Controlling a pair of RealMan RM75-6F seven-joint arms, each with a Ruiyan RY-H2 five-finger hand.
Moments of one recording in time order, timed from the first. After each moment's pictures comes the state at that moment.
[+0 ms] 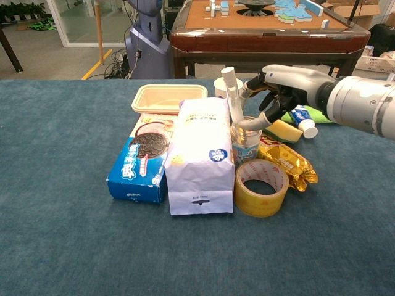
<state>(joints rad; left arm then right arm) -0.01 -1.13 -0.03 -1.58 1.52 1.57 0.05 0.78 -1.49 0.25 -1.63 -0.91 0.89 -0.20</state>
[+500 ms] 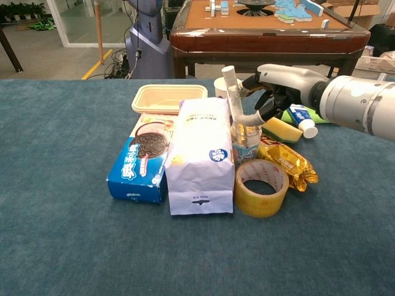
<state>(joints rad) -0.01 -1.13 -0.03 -1.58 1.52 1.57 0.04 0.80 -1.51 0.25 -1.61 -0.89 0.89 -0.21</state>
